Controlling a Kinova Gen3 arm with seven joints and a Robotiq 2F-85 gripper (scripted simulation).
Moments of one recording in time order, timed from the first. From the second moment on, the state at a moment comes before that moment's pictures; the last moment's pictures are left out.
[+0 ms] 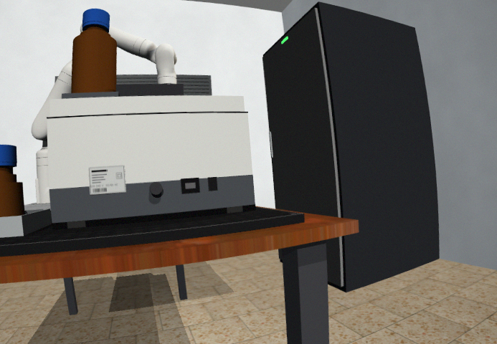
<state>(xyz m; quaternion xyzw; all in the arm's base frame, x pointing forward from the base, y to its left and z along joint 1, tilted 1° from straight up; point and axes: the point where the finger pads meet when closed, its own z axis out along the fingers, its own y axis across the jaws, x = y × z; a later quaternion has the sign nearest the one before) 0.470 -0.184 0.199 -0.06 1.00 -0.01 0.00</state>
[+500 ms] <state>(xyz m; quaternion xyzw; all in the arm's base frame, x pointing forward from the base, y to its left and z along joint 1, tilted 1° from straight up) 0.510 -0.162 0.199 -0.02 1.00 -0.01 0.00</state>
